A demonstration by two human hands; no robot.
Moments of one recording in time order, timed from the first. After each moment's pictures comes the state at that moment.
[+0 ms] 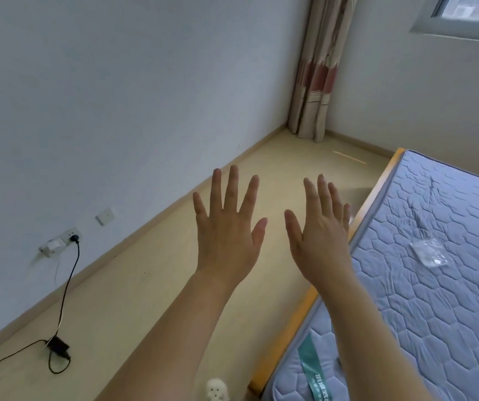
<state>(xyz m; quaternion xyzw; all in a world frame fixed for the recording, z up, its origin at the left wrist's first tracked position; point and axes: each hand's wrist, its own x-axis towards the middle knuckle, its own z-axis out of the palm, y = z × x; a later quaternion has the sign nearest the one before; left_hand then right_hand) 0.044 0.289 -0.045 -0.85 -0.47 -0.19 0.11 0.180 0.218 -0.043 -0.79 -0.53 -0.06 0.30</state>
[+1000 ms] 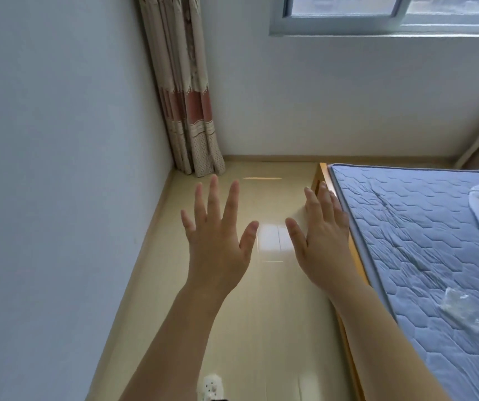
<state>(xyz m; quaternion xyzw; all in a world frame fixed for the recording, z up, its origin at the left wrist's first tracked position) 0.472 0.950 -0.063 -0.95 -0.18 -0.21 -0.13 0.553 0.795 -0.060 -0.92 -0.27 -0.06 0.29</state>
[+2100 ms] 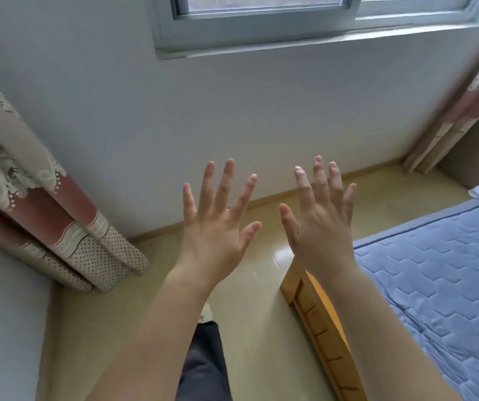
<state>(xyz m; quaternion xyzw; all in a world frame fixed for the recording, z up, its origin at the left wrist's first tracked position) 1.358 1.236 -0.066 -0.99 0.07 -0.14 -0.03 1.378 1.058 -0.063 -0.96 -0.11 -0.21 0.14</state>
